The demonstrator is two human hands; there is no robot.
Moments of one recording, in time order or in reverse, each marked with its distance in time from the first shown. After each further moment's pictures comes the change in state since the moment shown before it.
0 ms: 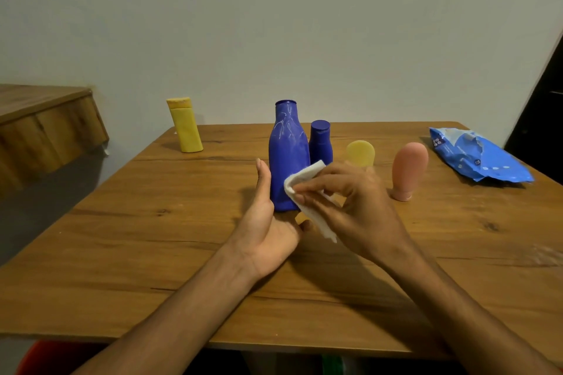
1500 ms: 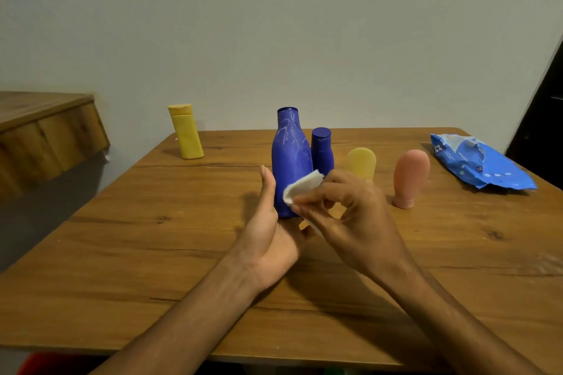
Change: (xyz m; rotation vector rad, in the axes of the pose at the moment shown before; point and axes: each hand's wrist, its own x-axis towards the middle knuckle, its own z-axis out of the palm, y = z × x) left_hand -0.006 0.001 0.009 -0.011 0.006 -0.013; right_hand -0.001 -0.014 0.002 0.060 0.059 0.019
